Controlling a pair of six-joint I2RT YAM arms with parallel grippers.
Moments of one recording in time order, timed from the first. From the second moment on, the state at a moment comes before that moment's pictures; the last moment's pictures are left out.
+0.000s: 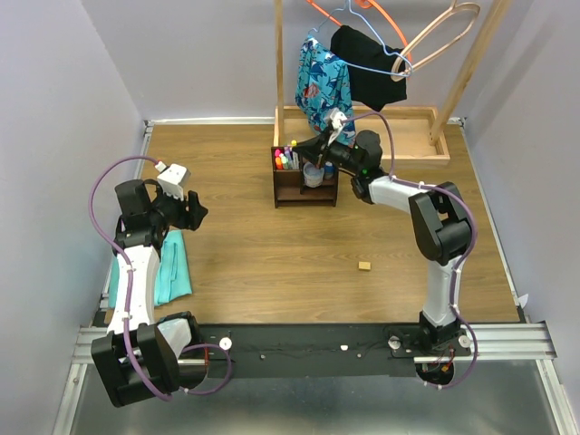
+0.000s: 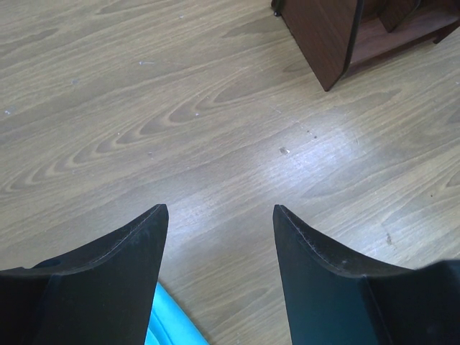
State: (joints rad) left arm 0.26 1.02 0.74 -0.28 0.67 0.28; right arm 0.42 2.03 1.31 0.87 -0.66 0.11
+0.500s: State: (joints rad) left arm 0.26 1.02 0.73 -0.25 0.67 0.26; right arm 0.45 2.03 1.30 0.74 -0.66 -0.02
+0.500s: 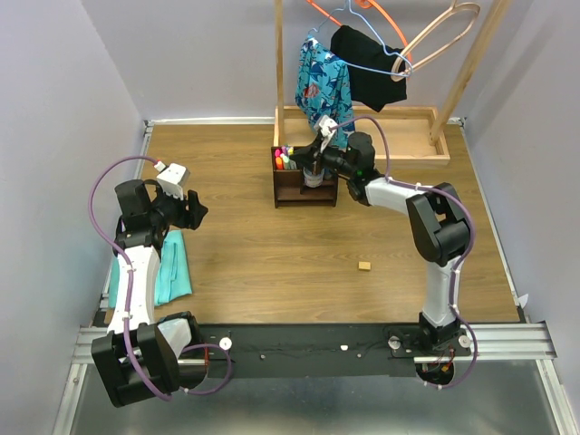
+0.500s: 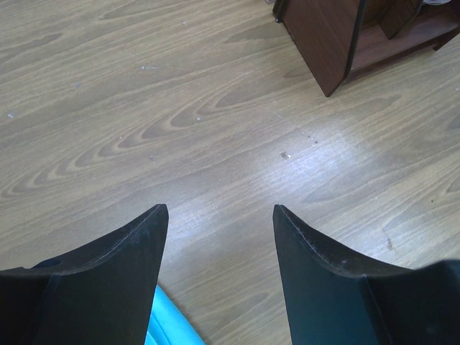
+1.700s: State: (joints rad) left arm 0.26 0.90 0.75 -0.21 0.72 0.23; right arm 0.43 1.30 1.00 -0.17 -0.52 -0.65
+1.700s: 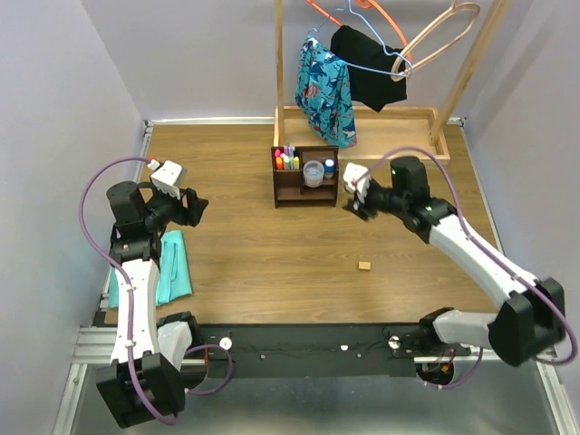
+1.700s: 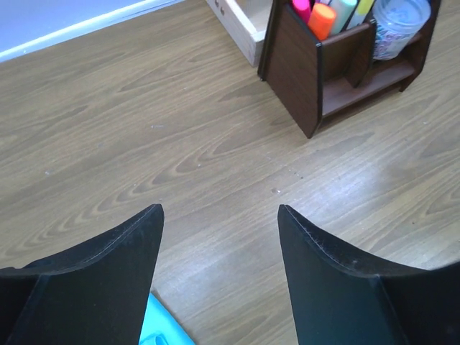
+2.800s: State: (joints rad) left arm 0.25 0.77 0.74 -0.29 0.77 0.21; right arm 0.39 1.24 0.61 -0.59 -0.44 -1.09
